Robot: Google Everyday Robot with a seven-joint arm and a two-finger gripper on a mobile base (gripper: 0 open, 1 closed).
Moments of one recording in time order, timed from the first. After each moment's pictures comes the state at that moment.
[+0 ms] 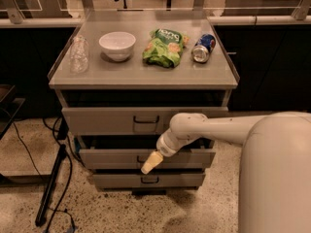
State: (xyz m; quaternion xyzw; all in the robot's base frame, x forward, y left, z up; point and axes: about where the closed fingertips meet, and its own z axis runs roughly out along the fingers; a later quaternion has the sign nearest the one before) arm 0.610 -0.008 0.481 -0.47 0.85 0.16 0.18
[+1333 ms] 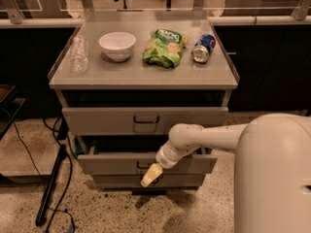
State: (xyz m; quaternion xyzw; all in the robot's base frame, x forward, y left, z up) arm 0.575 -0.005 0.434 -0.47 0.85 0.19 0.14
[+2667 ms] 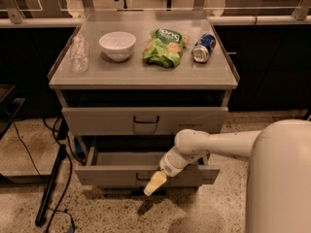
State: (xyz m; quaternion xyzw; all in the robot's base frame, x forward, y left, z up) arm 0.539 -0.015 0.429 -0.46 0.85 0.22 0.11
